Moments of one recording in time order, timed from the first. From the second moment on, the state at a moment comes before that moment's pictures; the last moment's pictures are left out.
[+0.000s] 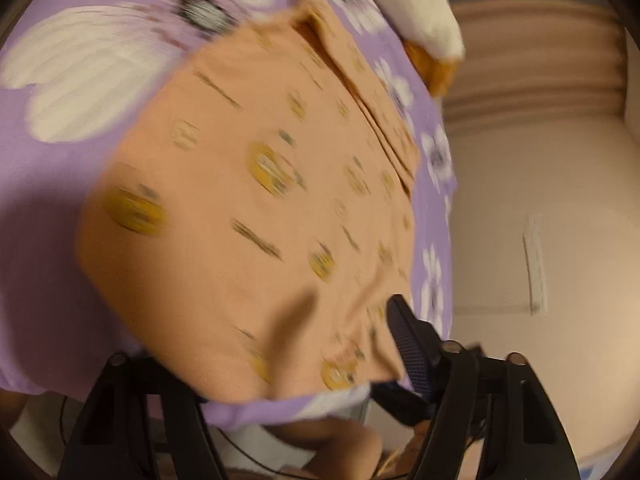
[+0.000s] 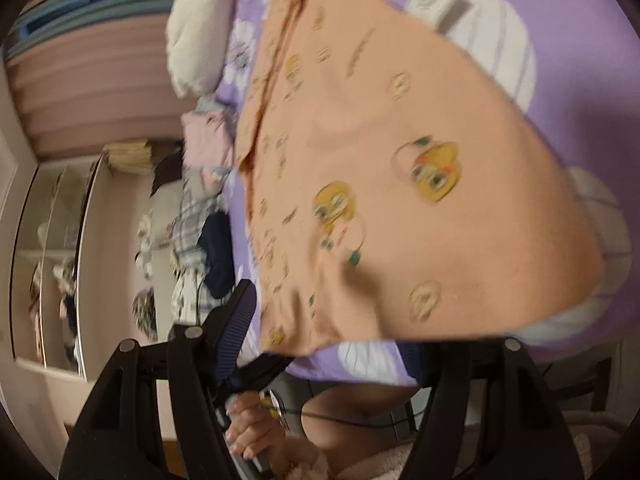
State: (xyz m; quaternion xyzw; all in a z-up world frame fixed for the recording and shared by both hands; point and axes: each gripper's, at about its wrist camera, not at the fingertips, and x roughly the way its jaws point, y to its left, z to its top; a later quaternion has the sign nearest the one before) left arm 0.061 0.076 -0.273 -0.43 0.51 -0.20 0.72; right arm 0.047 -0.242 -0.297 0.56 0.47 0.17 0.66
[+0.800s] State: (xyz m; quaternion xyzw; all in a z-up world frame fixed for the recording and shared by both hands) left arm 0.070 0.051 -0.266 -0.24 0.52 -0.09 0.81; right arm 0.058 -0.262 -0.296 0.41 0.46 0.07 0.79
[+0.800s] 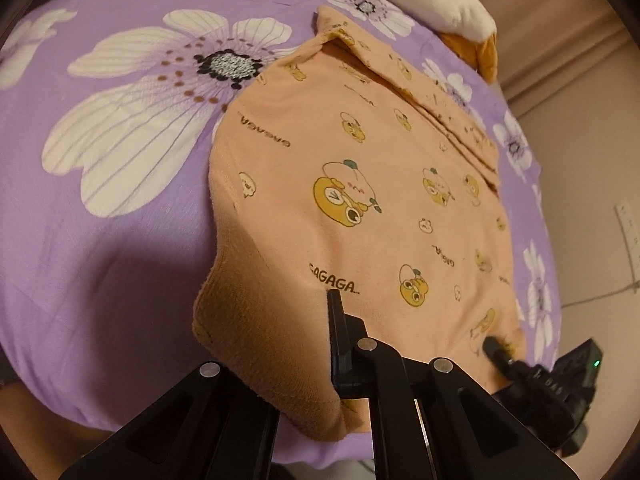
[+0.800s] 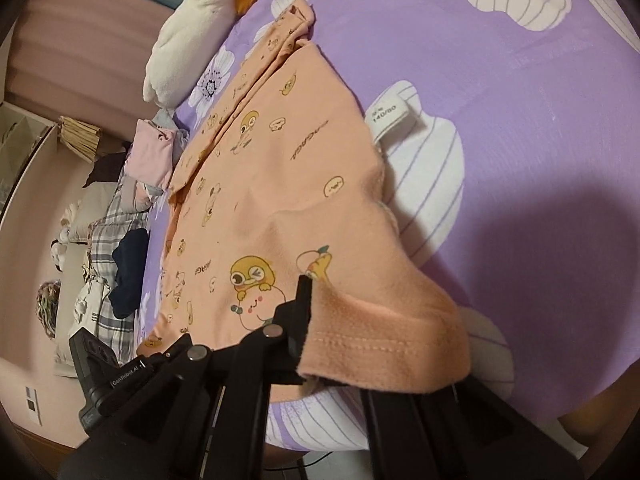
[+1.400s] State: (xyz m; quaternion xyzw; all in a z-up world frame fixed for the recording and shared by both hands) left arm 0.203 0.057 -0.142 -0.27 0.39 -0.11 0.87; right arm 0.176 -0.291 -0.145 0.40 0.33 0.10 0.85
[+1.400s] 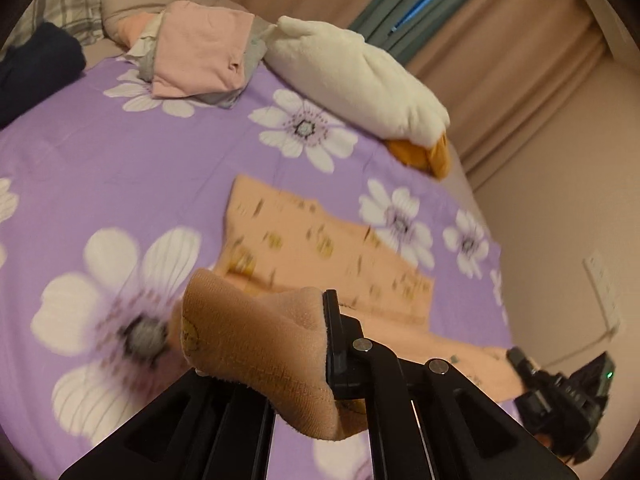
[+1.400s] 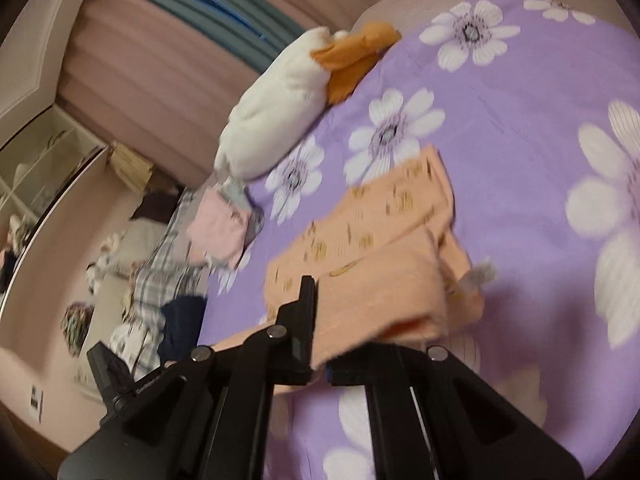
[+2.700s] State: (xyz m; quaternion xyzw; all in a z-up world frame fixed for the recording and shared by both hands) left arm 0.320 0.030 -0.209 -0.11 0.50 -0.12 0.85; right arm 0.309 -0.331 -0.183 0.24 0.43 0.04 0.87
